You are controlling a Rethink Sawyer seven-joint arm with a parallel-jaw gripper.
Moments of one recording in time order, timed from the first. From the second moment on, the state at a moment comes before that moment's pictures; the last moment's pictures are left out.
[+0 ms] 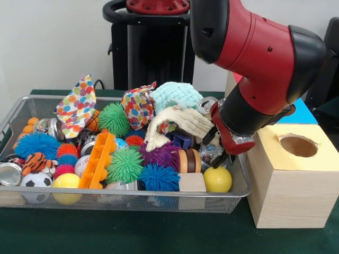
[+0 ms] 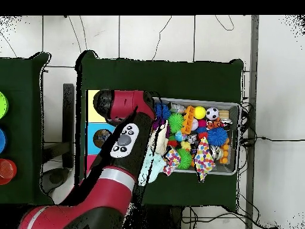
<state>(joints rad) 0.21 -0.11 -0.49 1.03 0.21 1.05 2.88</state>
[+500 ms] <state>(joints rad) 0.21 -0.11 -0.49 1.04 0.21 1.04 2.88</state>
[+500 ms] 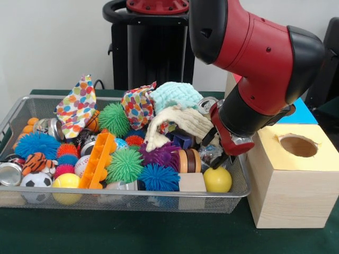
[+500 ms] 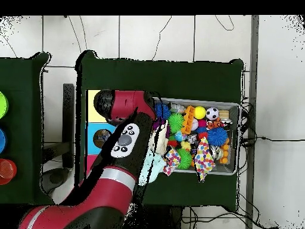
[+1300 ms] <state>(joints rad) 0.21 -0.10 -0.49 1.04 0.21 1.05 2.88</state>
